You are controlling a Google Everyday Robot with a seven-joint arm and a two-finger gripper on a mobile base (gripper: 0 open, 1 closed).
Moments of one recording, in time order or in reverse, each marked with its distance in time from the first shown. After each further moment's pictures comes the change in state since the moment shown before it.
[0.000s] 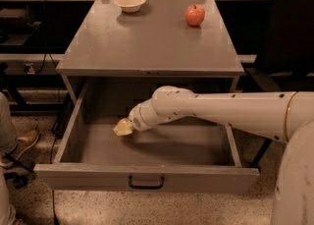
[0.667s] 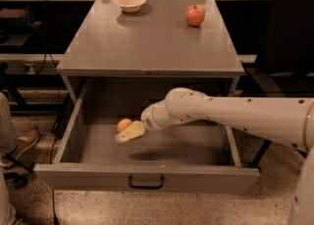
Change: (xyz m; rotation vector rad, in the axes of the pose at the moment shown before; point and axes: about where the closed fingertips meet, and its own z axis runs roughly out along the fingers) arm 0.021 -0.023 -0.023 0.043 -0.002 0.062
